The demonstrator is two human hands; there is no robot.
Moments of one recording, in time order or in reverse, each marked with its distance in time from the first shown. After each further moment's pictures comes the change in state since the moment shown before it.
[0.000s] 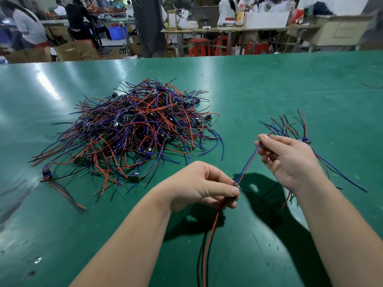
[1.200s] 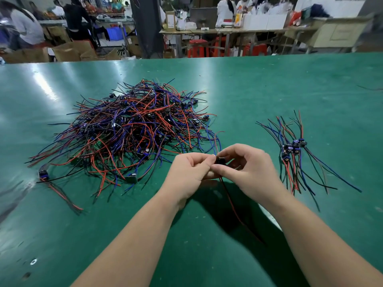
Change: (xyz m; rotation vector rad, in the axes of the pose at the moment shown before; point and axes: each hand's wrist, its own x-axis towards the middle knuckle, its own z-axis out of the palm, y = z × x) left_hand 0.022 -0.012 -0.001 -0.179 0.483 0.227; right_hand -0.026 0.033 0.023 -0.829 -0.303 -0.532
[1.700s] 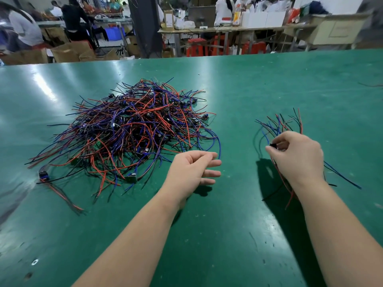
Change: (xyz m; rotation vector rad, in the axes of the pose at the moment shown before) left_hand -0.002 0.002 0.003 0.061 0.066 -0.037; right_hand 0.018 0.040 -0.060 -0.614 0.374 0.273
